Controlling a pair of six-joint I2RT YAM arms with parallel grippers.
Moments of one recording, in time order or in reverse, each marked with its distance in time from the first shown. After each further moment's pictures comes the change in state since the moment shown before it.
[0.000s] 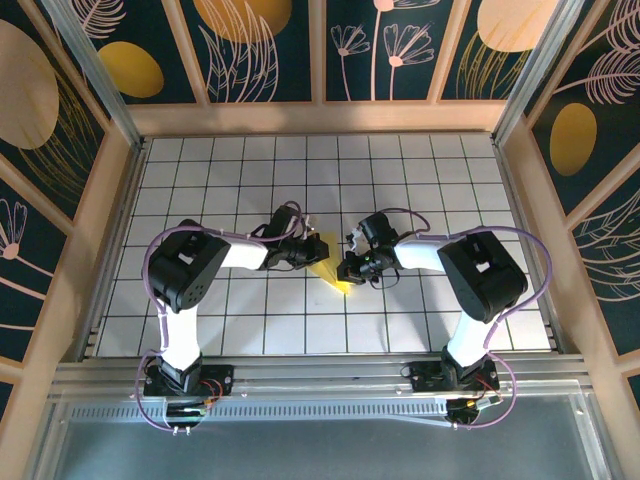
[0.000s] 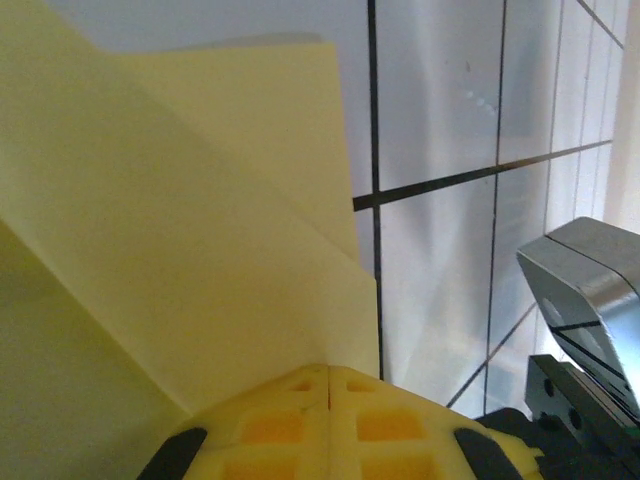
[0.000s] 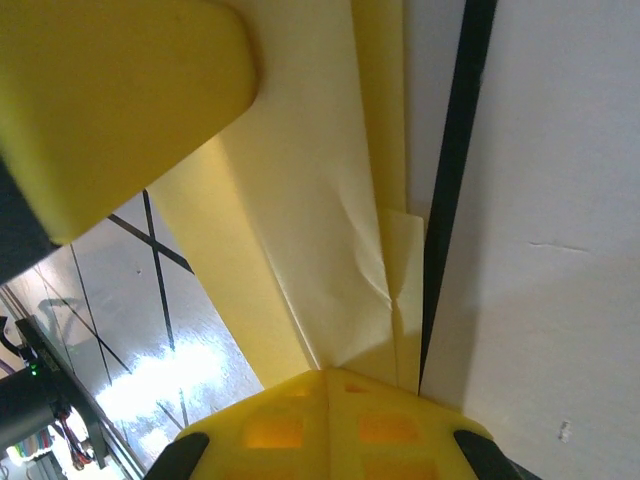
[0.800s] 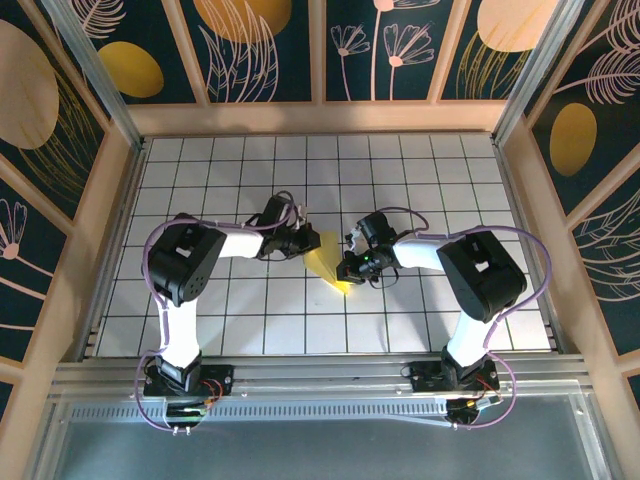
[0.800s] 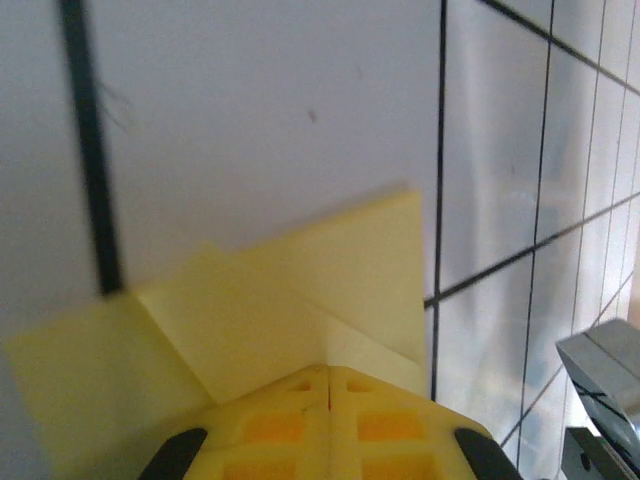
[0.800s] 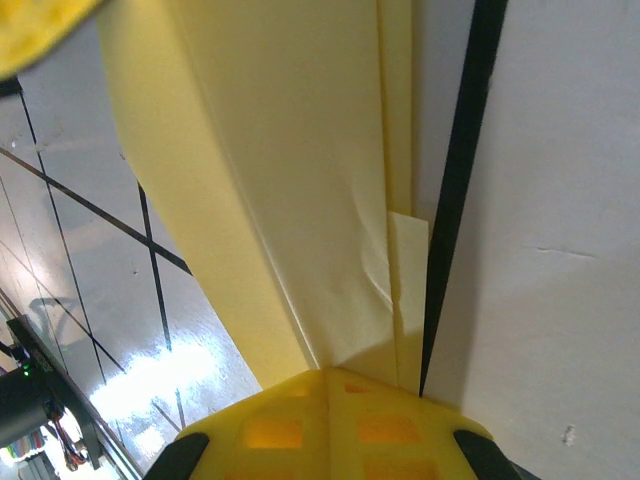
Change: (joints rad) left arm 0.097 0.040 0.089 -0.097 -0.016 0.077; right arm 0.005 0.016 0.013 -0.024 0.010 -0.011
